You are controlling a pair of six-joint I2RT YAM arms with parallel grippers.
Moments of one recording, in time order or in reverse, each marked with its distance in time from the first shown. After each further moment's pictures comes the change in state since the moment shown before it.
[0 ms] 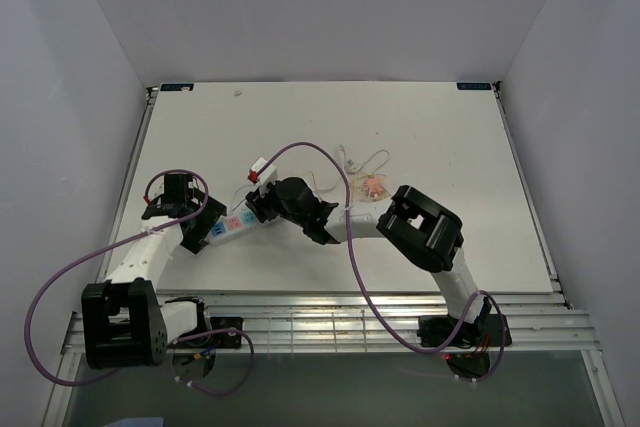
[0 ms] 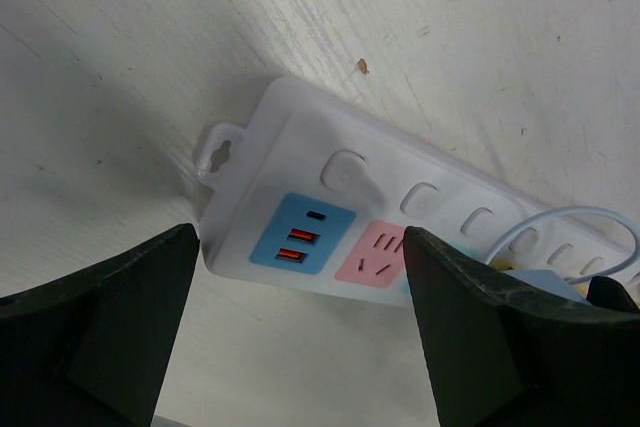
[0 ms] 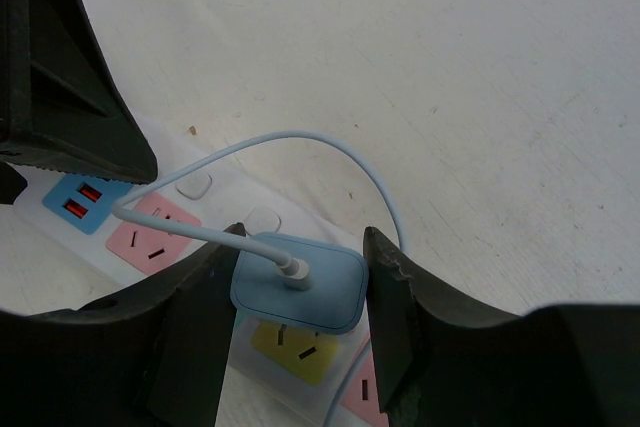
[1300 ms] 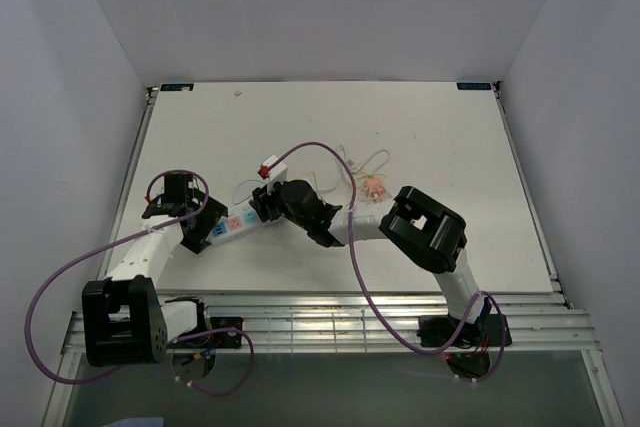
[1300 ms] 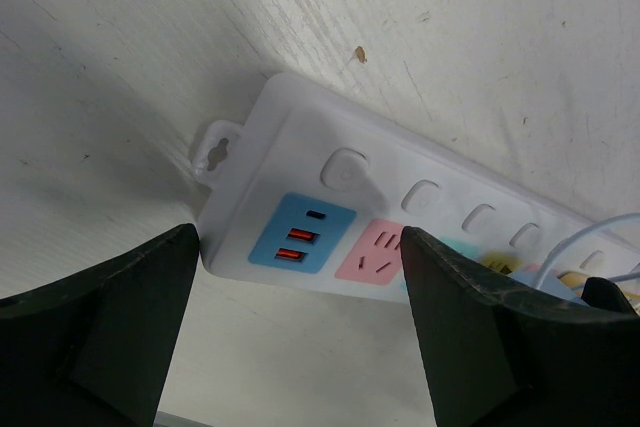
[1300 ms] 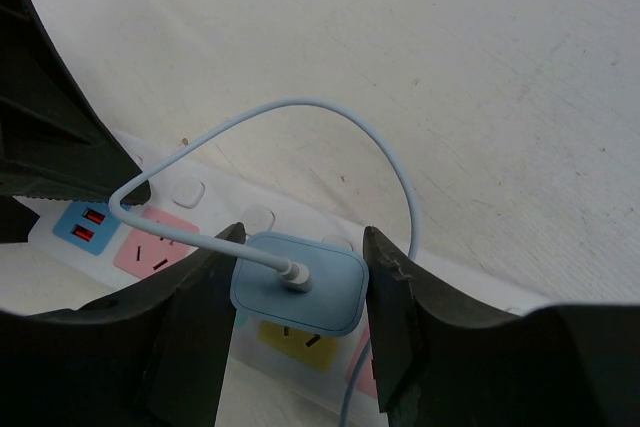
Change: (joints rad) left arm 0.000 0.013 0.000 0.001 0.040 0.002; right arm -0.003 -0.026 -0.064 0.043 0.068 0.155
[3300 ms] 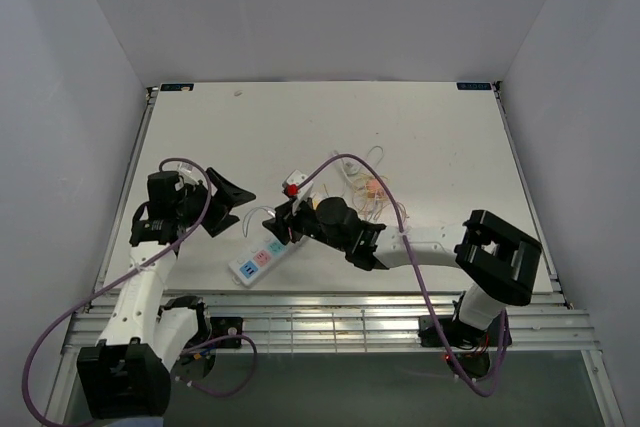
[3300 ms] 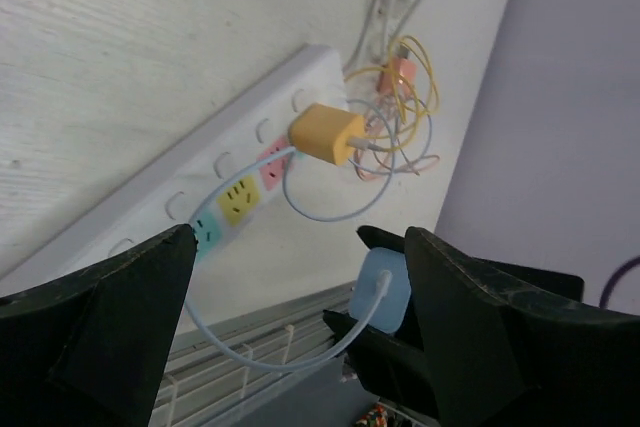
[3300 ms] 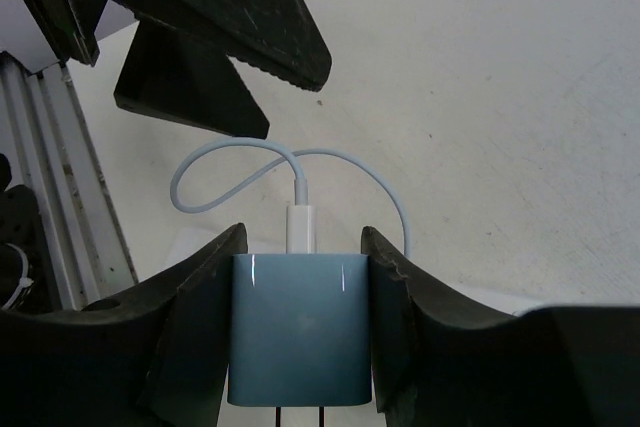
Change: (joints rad) left arm 0.000 -0.267 0.011 0.090 0.559 0.116; right arm 0.090 -0.430 -0.328 -0.023 -0.057 0.010
